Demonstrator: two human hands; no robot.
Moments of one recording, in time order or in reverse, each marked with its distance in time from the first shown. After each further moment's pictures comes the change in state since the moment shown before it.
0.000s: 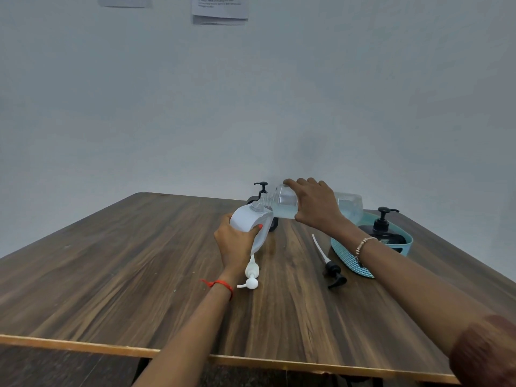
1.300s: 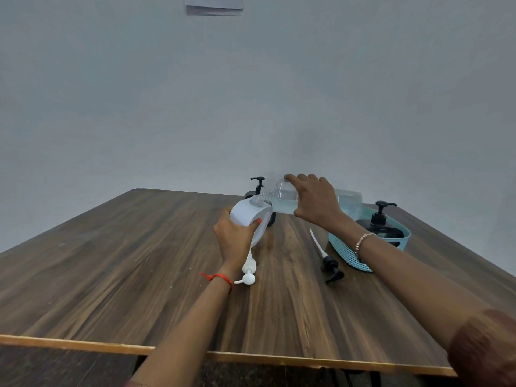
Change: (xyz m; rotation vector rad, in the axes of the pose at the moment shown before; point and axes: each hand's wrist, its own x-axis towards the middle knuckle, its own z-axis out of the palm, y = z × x) left_hand 0.000 -0.001 0.008 0.005 -0.019 0.012; right_hand -0.003 0.006 0.006 0.029 0.004 0.035
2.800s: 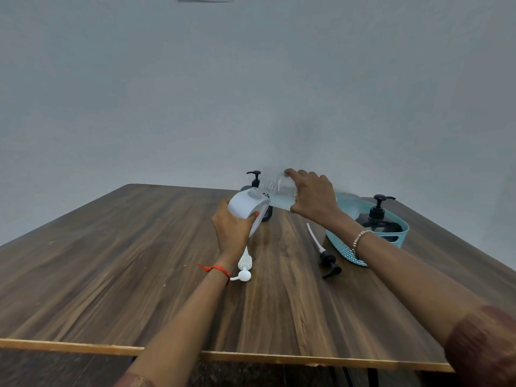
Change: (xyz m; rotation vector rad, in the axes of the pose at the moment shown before) left_hand 0.011 -0.006 0.011 0.046 -0.011 0.028; right_hand -0.001 0.004 0.009 0.065 -0.007 0.076
